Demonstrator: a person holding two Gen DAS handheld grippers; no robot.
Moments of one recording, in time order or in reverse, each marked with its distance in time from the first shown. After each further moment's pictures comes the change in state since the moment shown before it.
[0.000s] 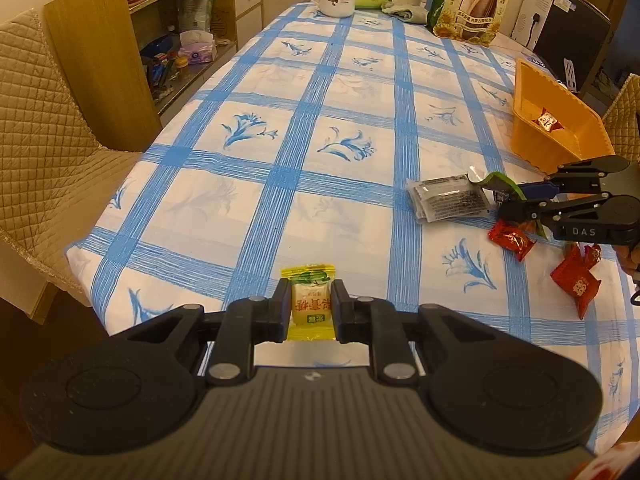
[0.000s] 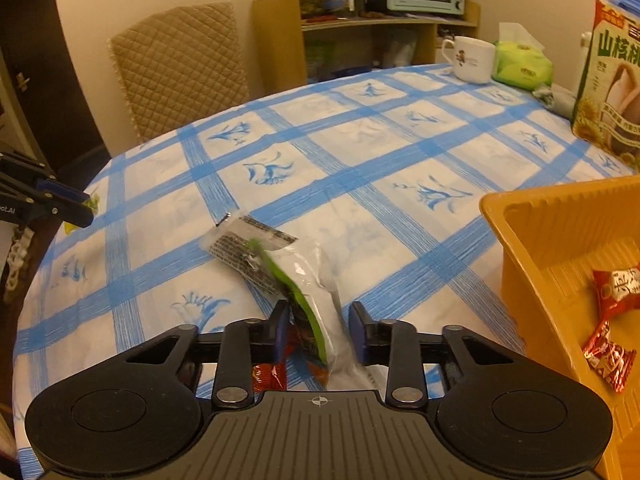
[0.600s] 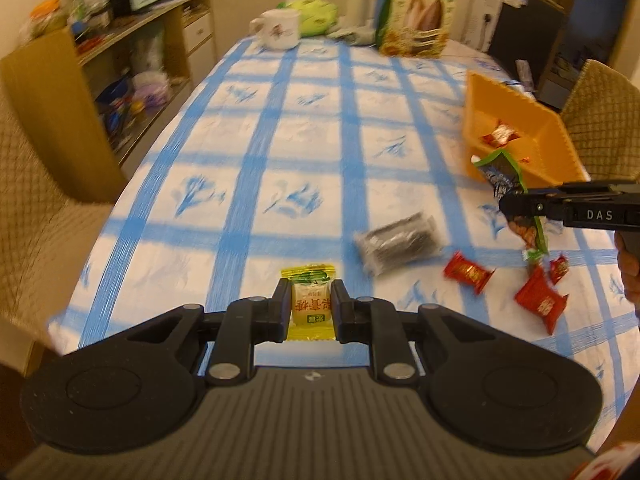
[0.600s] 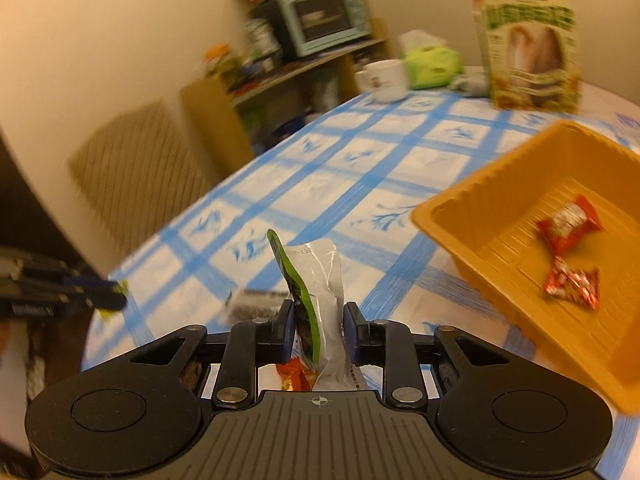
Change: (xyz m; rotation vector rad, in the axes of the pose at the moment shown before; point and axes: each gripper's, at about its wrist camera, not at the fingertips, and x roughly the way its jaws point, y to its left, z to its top) left arm -0.009 -0.032 0.042 0.134 -0.065 -0.093; right arm -0.071 -0.007 0.003 0.419 -0.180 -0.059
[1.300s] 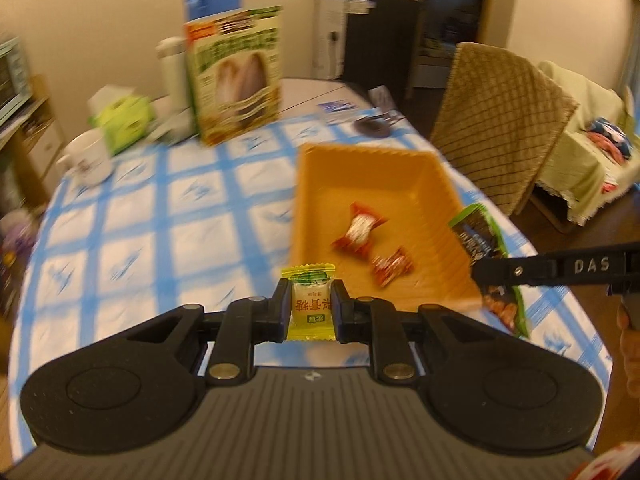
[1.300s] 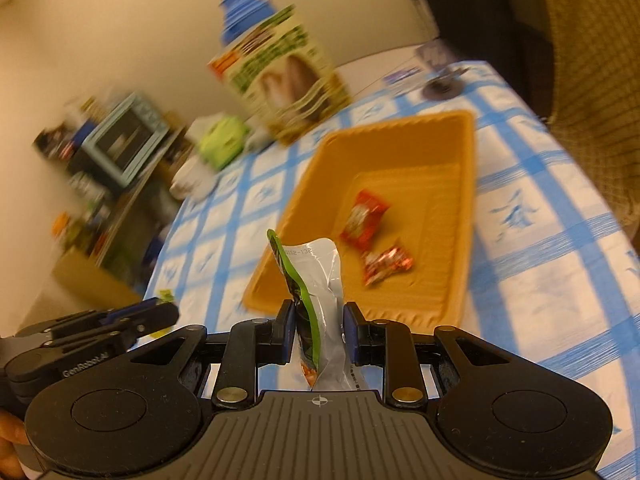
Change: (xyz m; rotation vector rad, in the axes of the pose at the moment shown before) left arm 0.070 -0.156 0.146 0.337 -0.109 -0.274; right arm -0.105 -0.068 0.027 0.579 -0.197 -0.327
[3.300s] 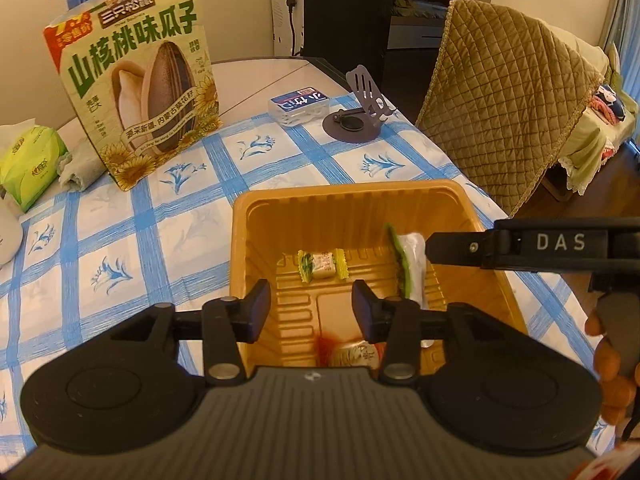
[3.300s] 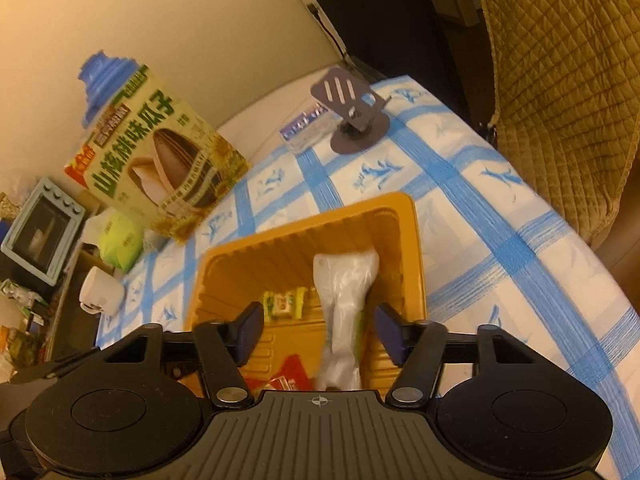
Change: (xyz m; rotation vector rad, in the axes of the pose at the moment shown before) left arm 0.161 -0.023 0.097 0.091 0.105 -0.048; right arm 0.103 -0.075 0.108 0.165 -0.059 -0.137
